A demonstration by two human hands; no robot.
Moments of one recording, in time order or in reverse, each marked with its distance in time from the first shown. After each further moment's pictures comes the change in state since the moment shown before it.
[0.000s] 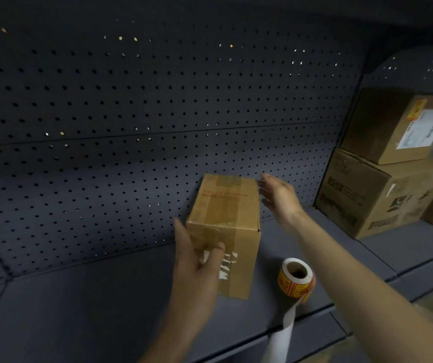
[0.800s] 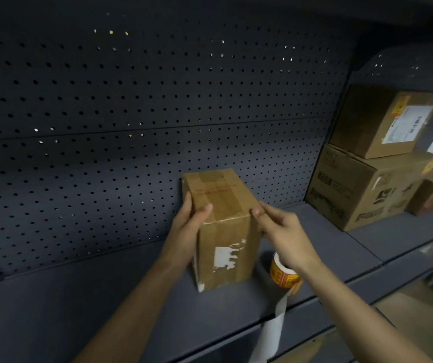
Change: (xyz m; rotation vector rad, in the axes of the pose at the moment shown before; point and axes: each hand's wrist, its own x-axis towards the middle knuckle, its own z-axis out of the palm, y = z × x) left_hand 0.056 0.011 -0.011 -0.111 -0.228 0.002; right_hand -0.124 0.002 -0.011 -0.217 -0.112 -0.166
